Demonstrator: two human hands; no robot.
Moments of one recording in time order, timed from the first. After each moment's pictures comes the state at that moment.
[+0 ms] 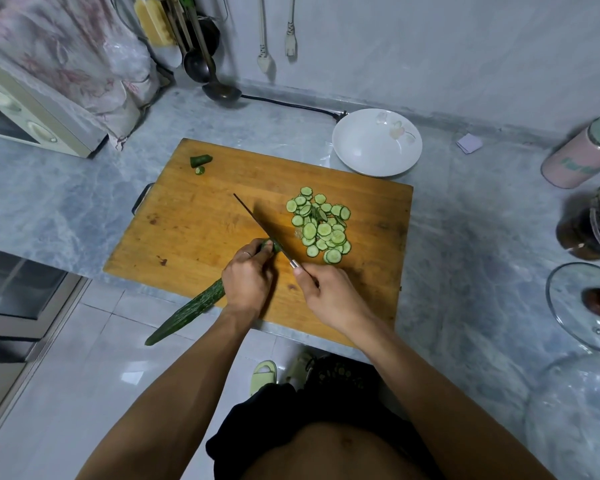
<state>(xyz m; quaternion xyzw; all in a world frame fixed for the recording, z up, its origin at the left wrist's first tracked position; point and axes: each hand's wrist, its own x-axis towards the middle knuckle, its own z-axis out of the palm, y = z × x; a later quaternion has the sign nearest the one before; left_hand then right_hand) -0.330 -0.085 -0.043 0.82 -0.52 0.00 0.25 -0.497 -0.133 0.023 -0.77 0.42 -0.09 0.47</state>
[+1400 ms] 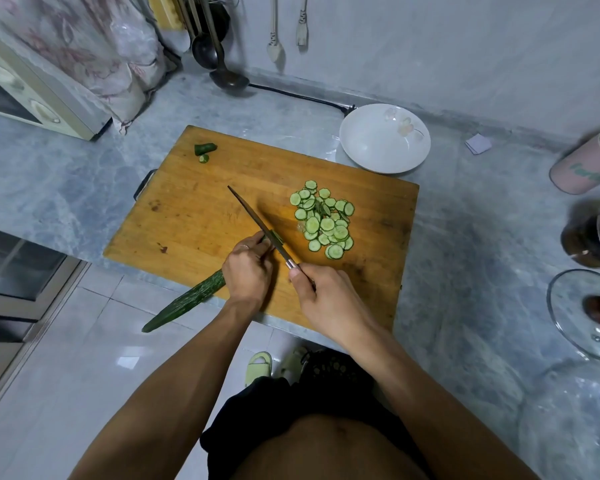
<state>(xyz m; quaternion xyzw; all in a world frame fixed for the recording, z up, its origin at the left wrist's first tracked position) -0.334 -0.085 -0.050 0.84 -0.45 -0.05 0.29 -0.502 -0.115 0.054 -0.79 0.42 -0.07 0.45</state>
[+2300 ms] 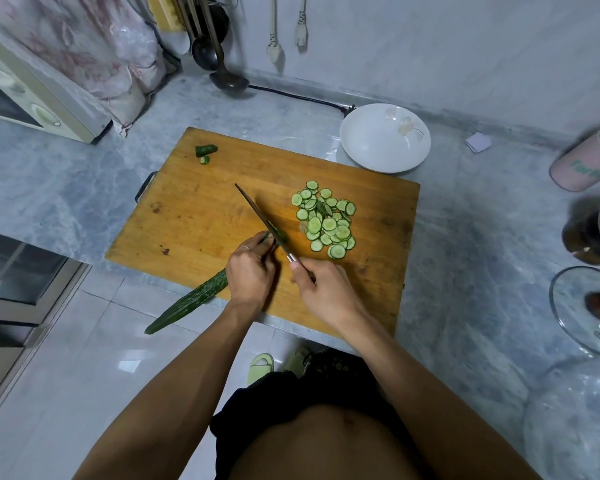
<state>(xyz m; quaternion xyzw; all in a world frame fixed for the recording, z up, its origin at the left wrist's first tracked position) -0.325 -0.088 -0.065 0.82 -0.46 -0.07 0.33 -0.487 -0.124 0.026 -0.77 0.44 -0.09 0.45</state>
